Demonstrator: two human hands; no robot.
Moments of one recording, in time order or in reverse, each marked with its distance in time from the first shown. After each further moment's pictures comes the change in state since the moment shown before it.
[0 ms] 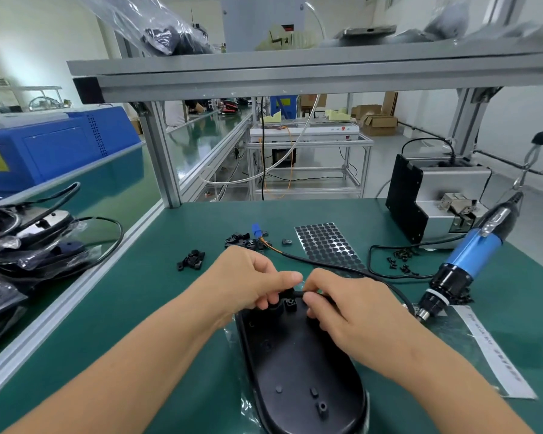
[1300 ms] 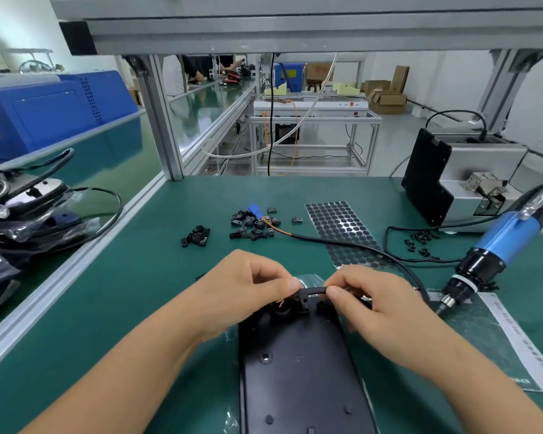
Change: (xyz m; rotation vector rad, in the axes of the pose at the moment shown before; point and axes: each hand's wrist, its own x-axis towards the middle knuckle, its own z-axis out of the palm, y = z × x) left_hand -0.013 -0.039 -0.013 -0.070 -0.249 0.156; right_hand -0.002 0.011 0.017 0.264 0.009 0.084
